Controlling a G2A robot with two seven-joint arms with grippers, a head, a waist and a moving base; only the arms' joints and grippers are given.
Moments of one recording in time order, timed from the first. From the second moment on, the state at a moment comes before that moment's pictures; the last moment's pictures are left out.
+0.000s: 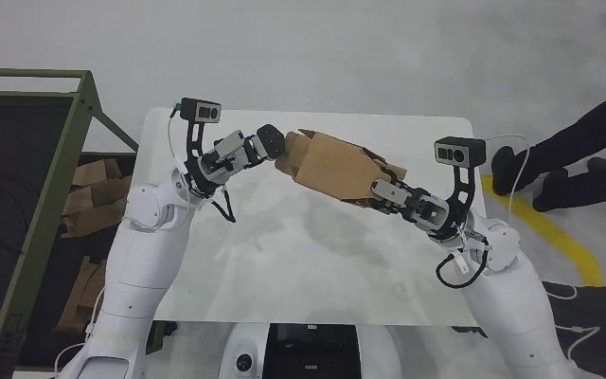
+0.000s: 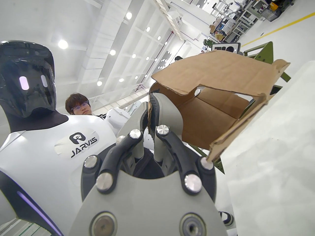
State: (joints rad) left arm 1.21 -1.20 -1.43 -1.64 -0.68 -0.48 -1.03; right arm -1.28 -1.14 1.27 -1.78 0.66 -0.60 0.98
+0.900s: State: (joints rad) left arm 1.21 -1.19 -1.38 -1.64 -0.74 -0.47 -1.10; right arm -1.26 -1.14 1.25 -1.77 0.69 -0.59 1.03
